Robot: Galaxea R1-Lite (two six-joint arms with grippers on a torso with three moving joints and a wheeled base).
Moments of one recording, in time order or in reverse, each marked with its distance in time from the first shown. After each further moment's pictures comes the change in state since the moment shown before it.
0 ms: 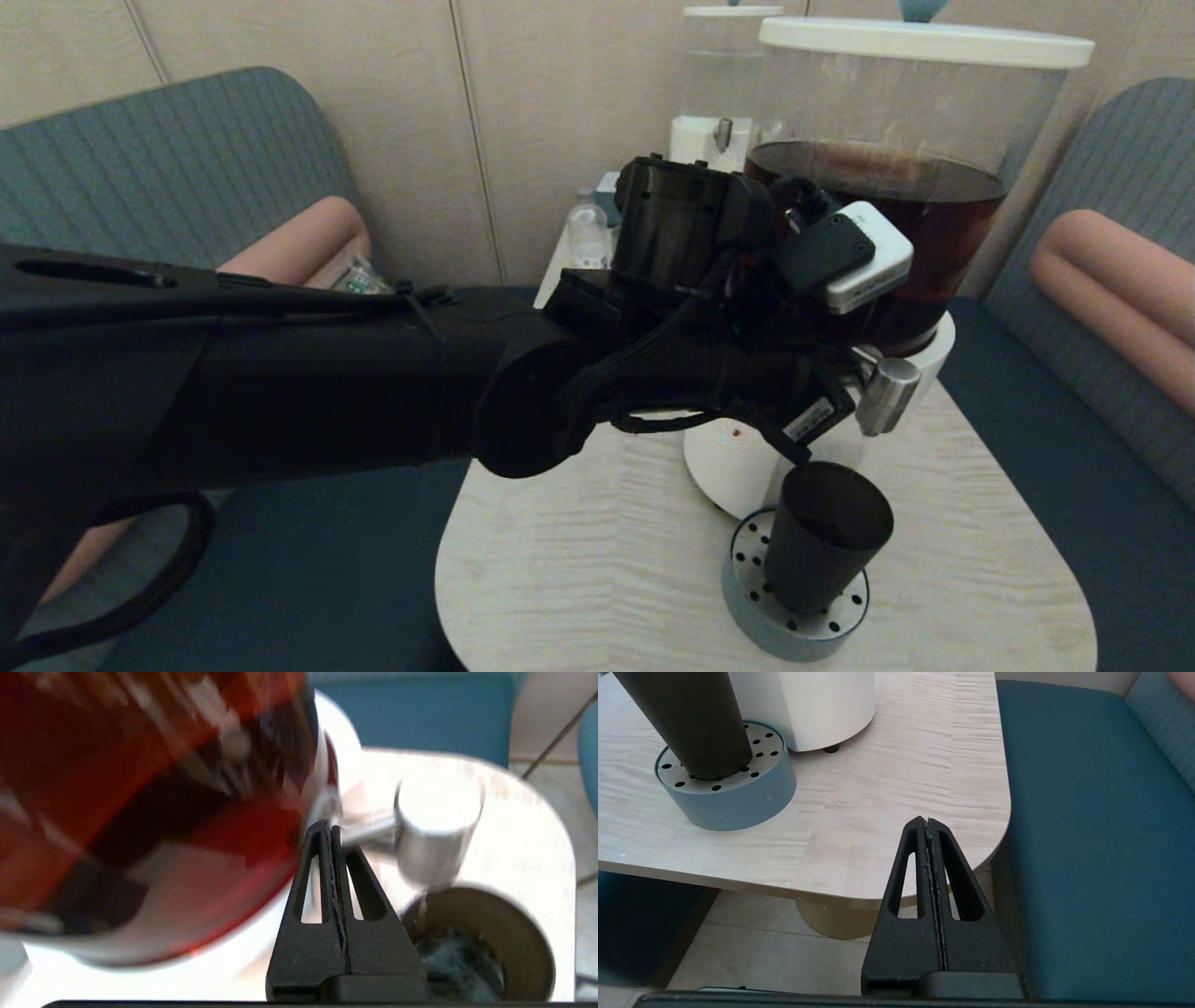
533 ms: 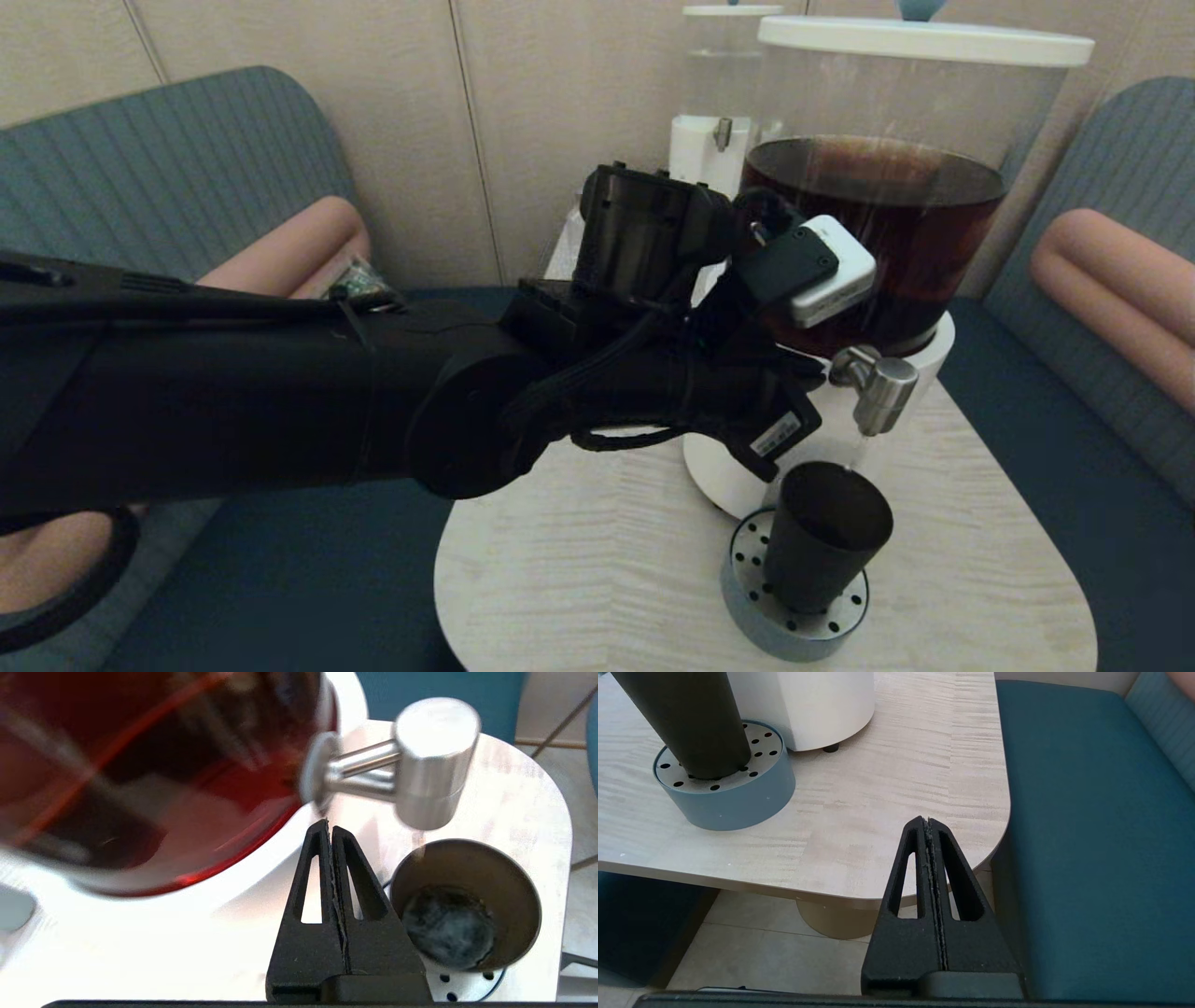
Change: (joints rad) left arm 0.013 -0.080 0.121 -0.018 0.035 -0.011; right arm 0.000 0.000 0.000 0.000 0.000 0.000
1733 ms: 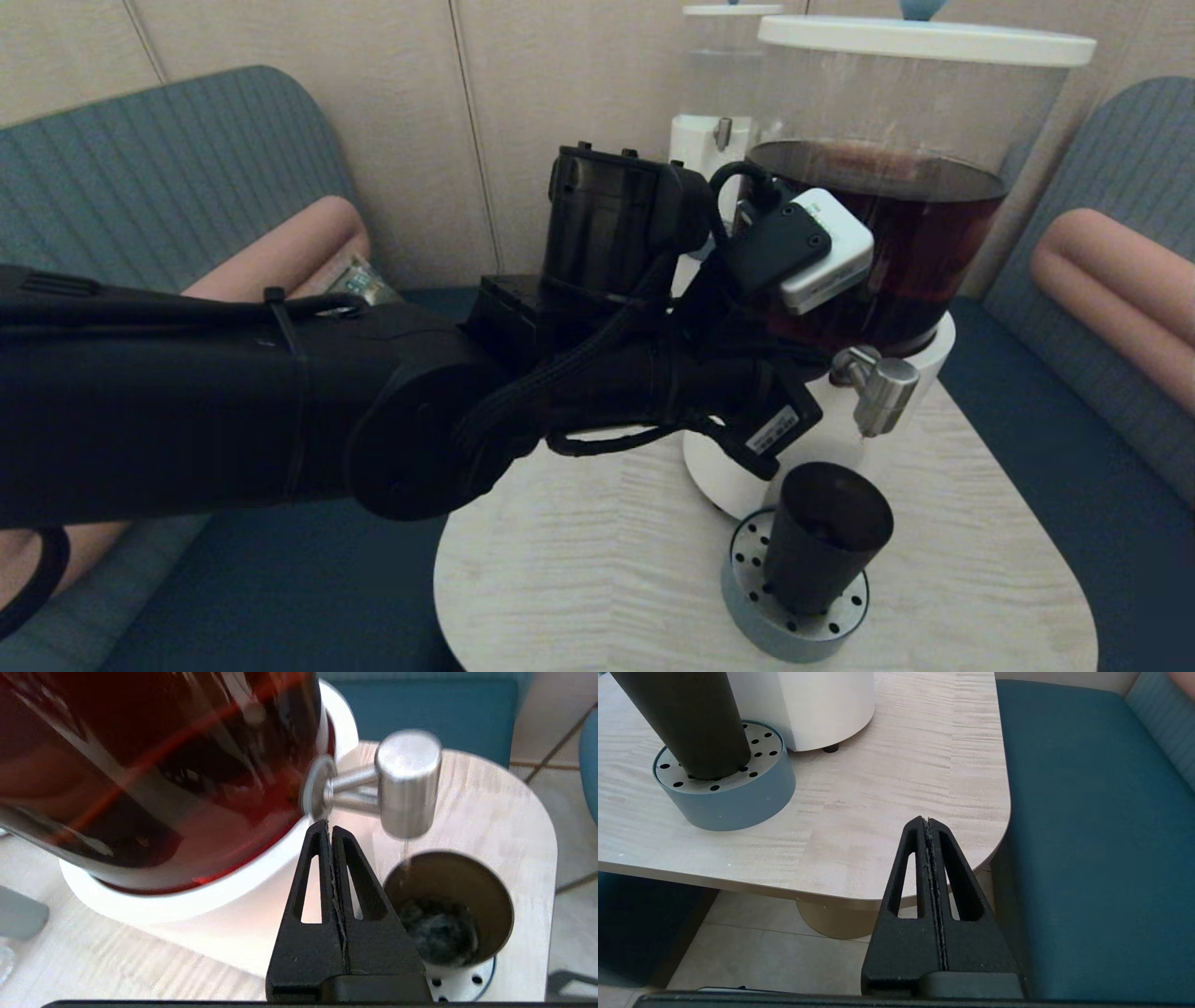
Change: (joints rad) left arm -0.010 -0.057 0.073 -0.079 -0.013 -0.016; right arm 0.000 0.000 0.000 0.000 0.000 0.000
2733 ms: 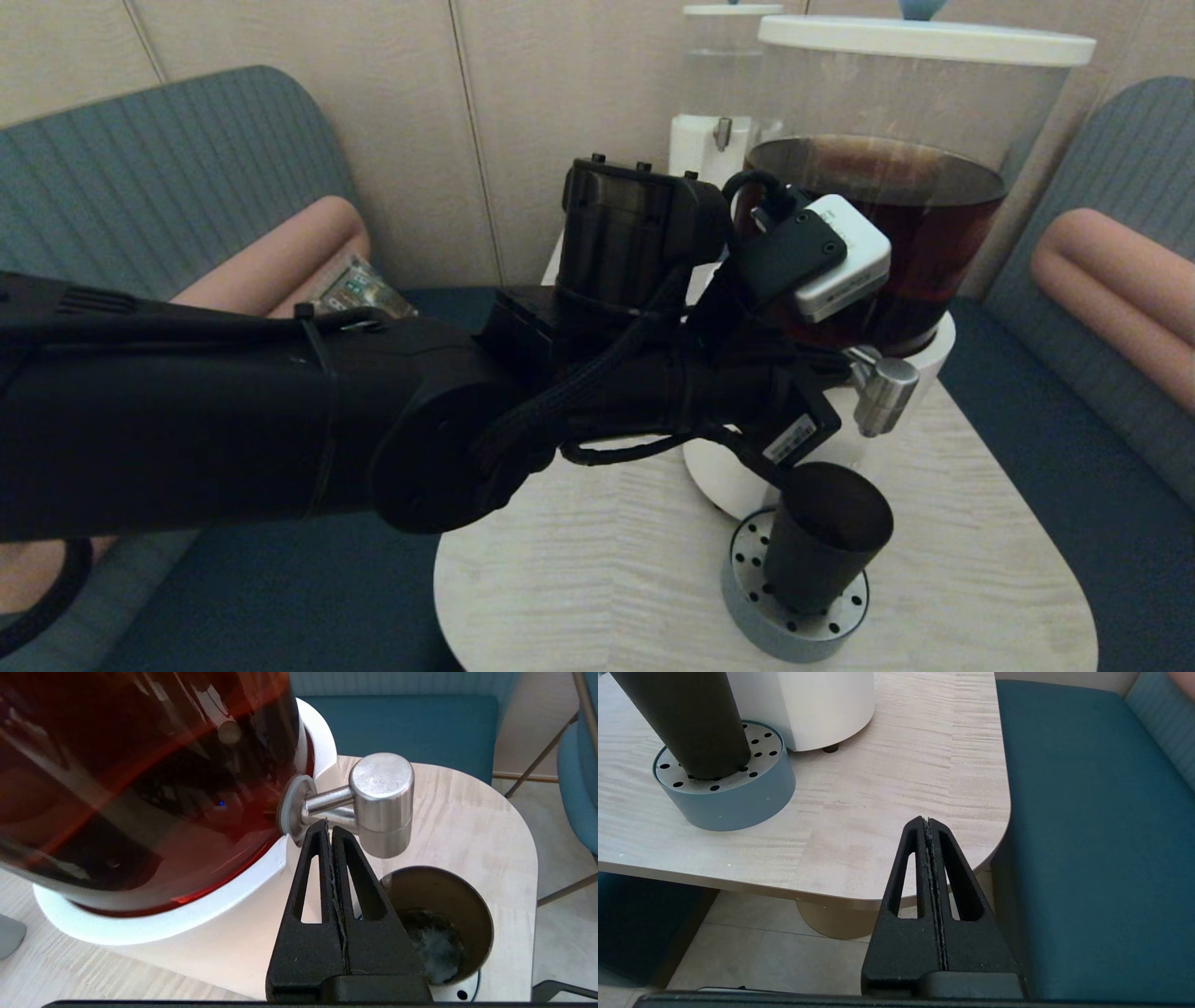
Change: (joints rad) left arm -0.016 0.019 0.001 -0.035 -0.026 -0.019; right arm 0.000 0.000 0.000 0.000 0.000 0.000
